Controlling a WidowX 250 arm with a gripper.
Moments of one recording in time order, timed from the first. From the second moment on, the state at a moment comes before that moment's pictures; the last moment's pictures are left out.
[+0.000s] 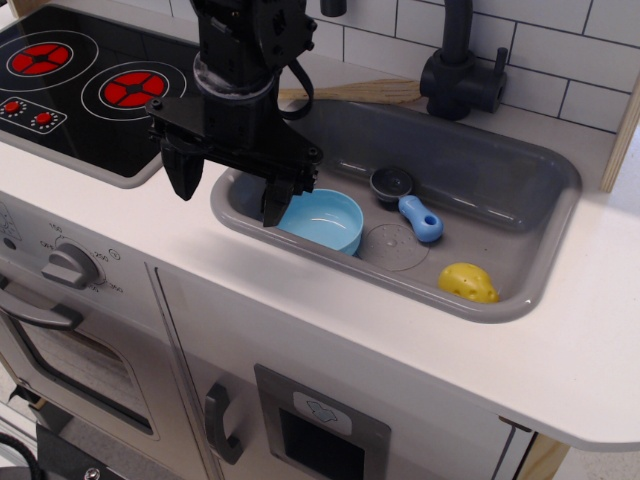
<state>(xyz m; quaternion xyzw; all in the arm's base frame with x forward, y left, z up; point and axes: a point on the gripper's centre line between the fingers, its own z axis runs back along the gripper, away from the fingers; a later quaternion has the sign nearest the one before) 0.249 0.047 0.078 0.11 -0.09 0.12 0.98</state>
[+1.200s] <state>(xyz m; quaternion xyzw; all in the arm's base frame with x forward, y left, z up) 0.371 -0.011 0.035 0.09 -0.07 0.34 0.93</state>
